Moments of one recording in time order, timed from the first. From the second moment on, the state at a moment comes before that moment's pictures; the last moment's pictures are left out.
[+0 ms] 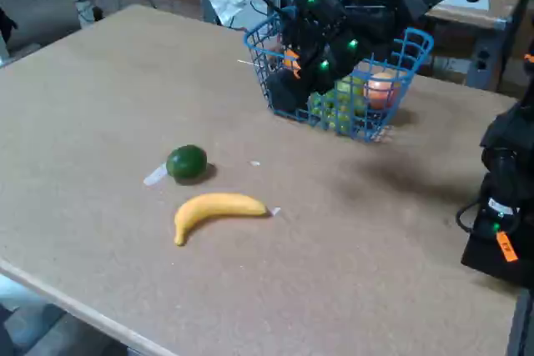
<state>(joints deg) -0.6 80.7 43.1 -7.5 0.0 5.9</state>
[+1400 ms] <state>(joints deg) 6.2 84.9 53.2 -19.4 -1.8 1.9</state>
